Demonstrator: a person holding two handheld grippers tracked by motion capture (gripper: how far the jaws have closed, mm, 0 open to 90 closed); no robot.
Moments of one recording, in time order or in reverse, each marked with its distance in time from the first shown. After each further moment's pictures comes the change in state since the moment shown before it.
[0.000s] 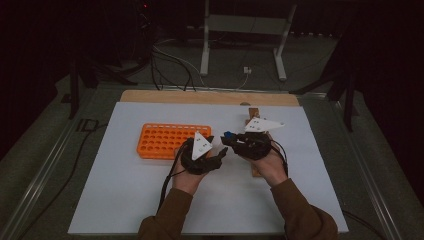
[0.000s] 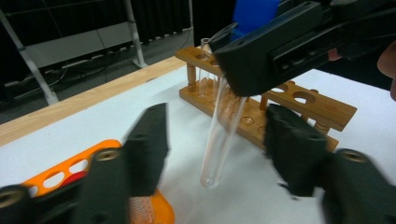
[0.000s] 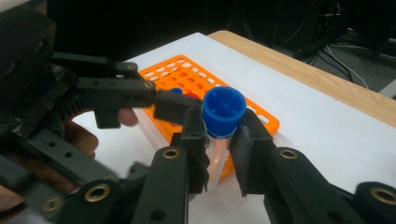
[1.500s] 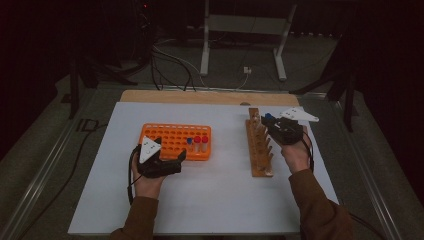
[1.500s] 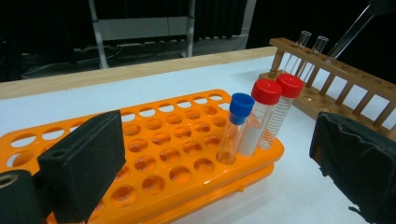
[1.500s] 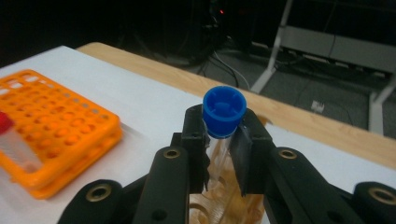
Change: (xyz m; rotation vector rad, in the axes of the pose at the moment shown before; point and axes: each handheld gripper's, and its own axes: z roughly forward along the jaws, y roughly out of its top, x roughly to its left) left arm 0.072 -0.052 -0.070 -0.027 0.184 -0.208; right arm -0.084 -0.021 -0.043 -0.060 -0.412 0.073
